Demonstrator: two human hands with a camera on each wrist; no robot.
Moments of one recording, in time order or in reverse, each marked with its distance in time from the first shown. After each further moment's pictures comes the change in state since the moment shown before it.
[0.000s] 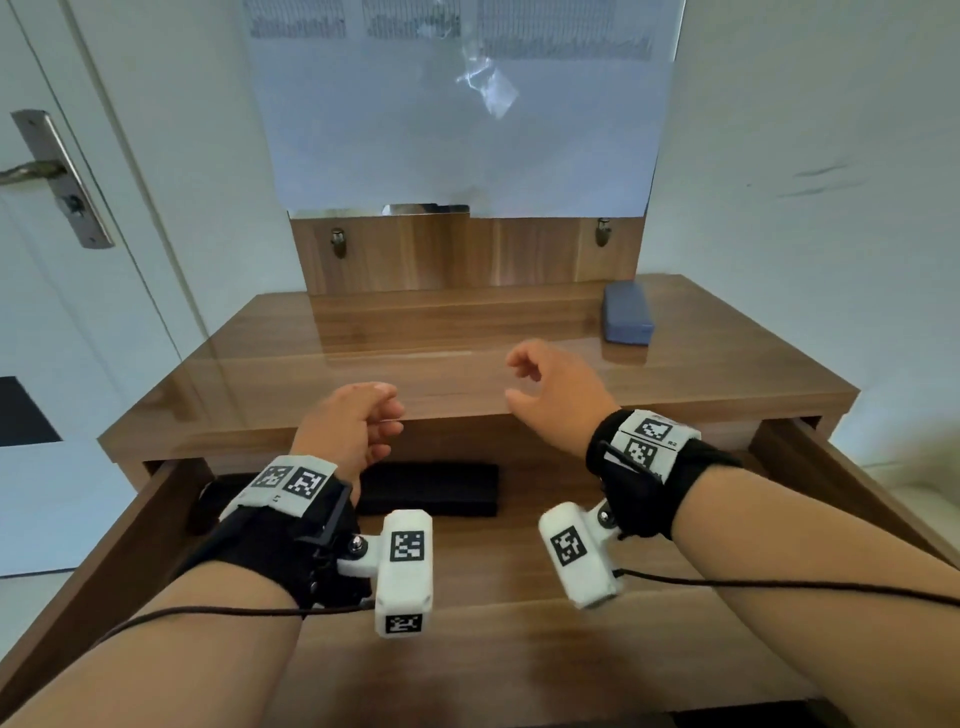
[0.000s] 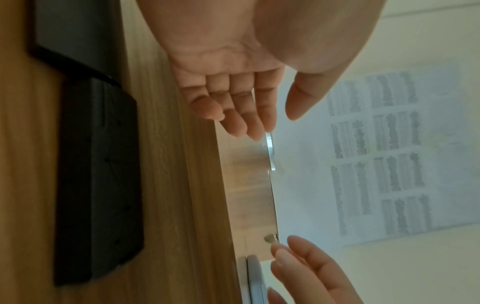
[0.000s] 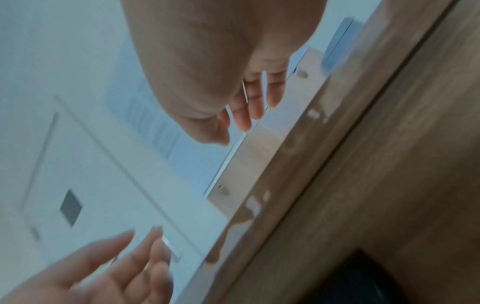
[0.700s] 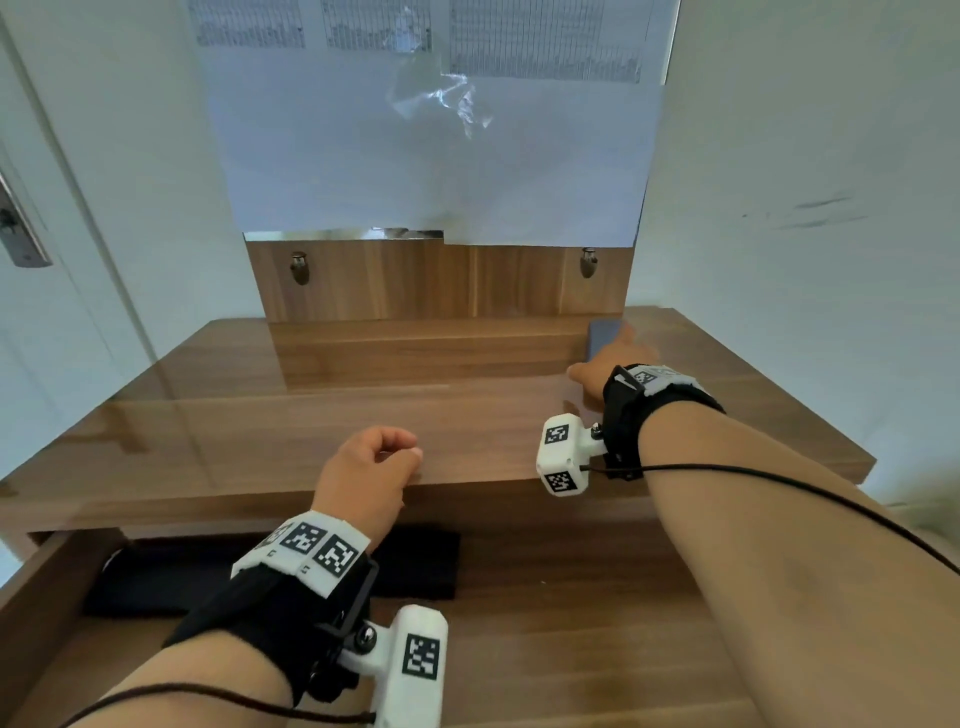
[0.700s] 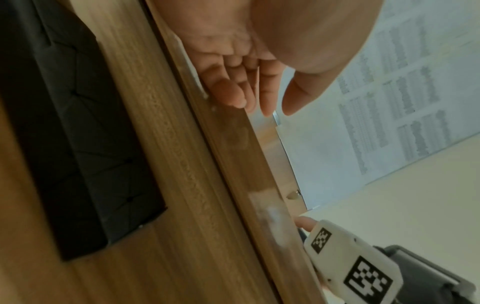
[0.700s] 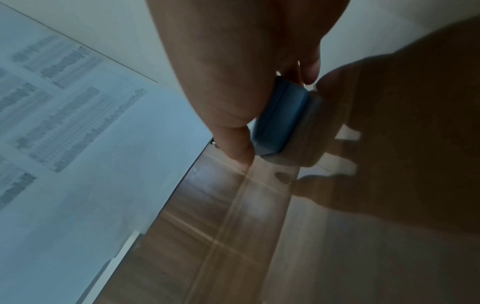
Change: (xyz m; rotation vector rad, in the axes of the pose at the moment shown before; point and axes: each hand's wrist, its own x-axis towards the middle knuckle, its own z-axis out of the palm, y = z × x) left_hand 0.031 -0.016 0.061 0.480 -0.008 0.148; right_hand 0.136 0.120 -0.039 -0.229 0.025 0.697
